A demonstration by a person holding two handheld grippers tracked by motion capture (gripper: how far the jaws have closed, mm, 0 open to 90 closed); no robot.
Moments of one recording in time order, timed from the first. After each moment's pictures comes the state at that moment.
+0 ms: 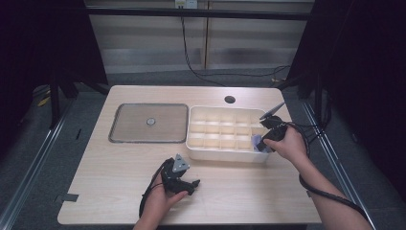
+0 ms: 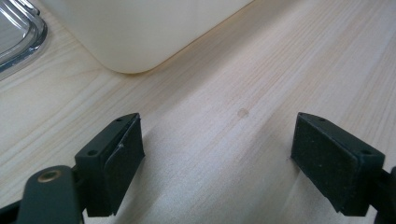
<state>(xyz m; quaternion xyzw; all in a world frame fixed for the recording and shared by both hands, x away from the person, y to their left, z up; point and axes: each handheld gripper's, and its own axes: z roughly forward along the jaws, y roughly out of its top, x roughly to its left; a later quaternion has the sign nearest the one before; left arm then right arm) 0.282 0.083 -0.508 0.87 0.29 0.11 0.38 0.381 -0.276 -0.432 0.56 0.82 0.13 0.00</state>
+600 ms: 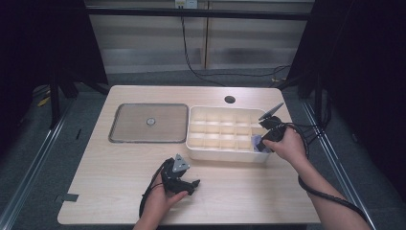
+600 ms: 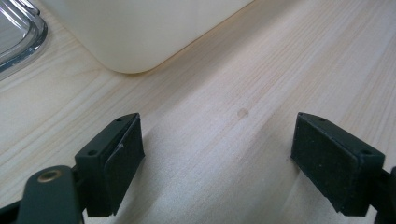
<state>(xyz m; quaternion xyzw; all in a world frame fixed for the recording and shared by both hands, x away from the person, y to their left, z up) 0.282 0.083 -0.508 0.87 0.29 0.11 0.38 0.379 -0.272 -0.432 0.56 0.82 0.12 0.01</state>
